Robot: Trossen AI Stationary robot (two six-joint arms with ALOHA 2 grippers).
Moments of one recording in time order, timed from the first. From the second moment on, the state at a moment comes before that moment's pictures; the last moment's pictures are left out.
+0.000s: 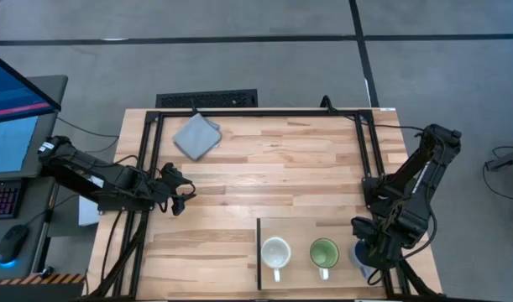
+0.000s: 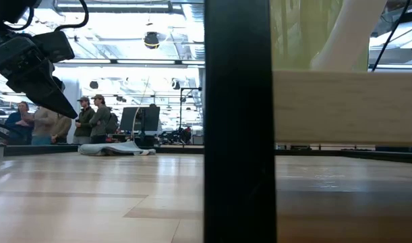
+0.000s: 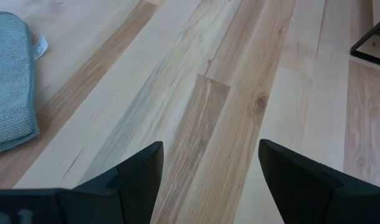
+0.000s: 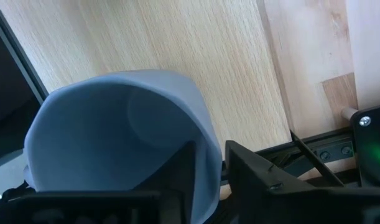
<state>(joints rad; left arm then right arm) -0.36 0.58 0.29 -0.52 -0.47 -0.63 1.05 1.28 1.01 -1.20 -0.02 1.33</state>
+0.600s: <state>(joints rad) -0.36 0.58 0.29 -0.52 -0.47 -0.63 1.05 1.28 1.03 -1.20 -0.04 1.30</state>
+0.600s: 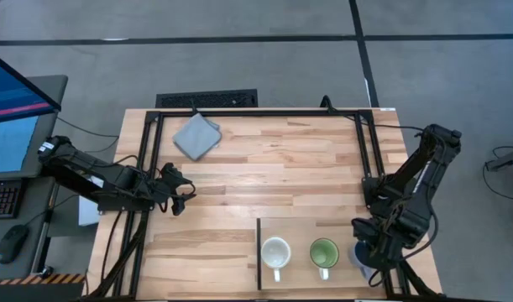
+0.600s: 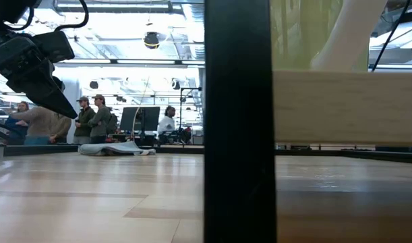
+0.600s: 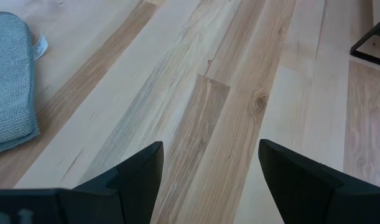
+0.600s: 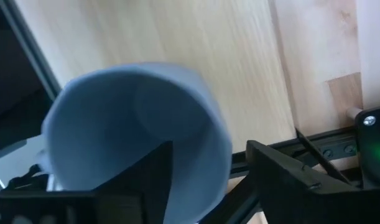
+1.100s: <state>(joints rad) -0.36 0.58 0.29 -0.53 -0.47 -0.63 1.05 1.28 1.10 -1.34 -0.04 1.30</state>
